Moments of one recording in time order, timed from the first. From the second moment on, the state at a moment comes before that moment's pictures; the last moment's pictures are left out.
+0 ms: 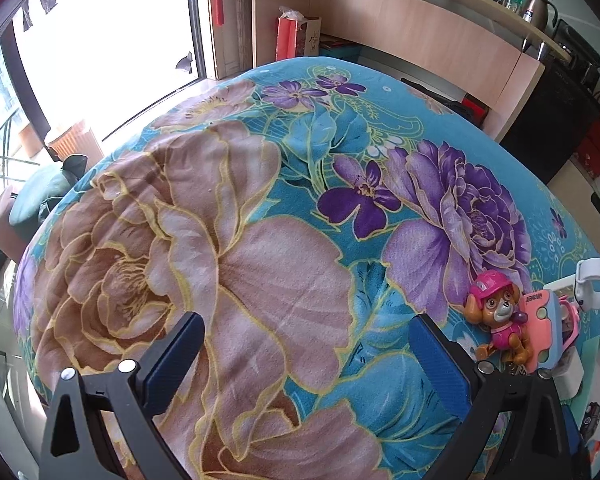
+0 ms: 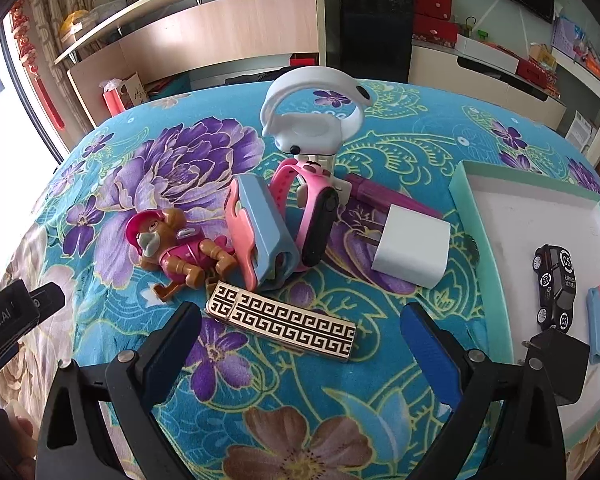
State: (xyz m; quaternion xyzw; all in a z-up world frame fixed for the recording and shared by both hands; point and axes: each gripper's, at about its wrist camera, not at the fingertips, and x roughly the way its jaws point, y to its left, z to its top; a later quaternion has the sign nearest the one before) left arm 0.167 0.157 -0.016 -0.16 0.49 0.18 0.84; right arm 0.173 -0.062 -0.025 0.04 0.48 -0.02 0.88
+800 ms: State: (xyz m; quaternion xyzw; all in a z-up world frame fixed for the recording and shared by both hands) left arm 0.174 0.152 -0.023 -0.15 0.50 0.17 0.84; right arm 0.181 -0.062 -0.044 0.08 0.49 -0.07 0.87
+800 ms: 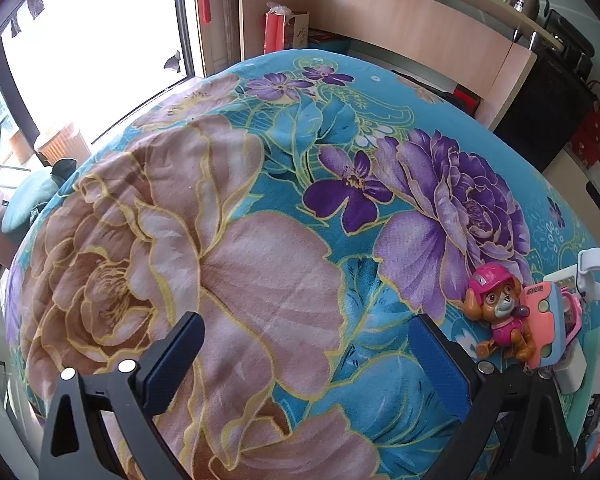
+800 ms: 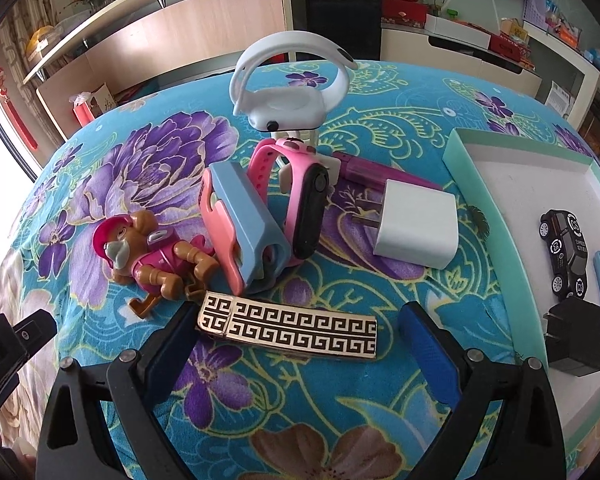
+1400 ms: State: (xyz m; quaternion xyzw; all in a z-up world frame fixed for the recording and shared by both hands) left arm 0.186 0.119 -0.019 -0.14 0.50 0.10 0.85; right arm 0.169 -0.093 -0.027 0.11 0.49 -0.05 0.86
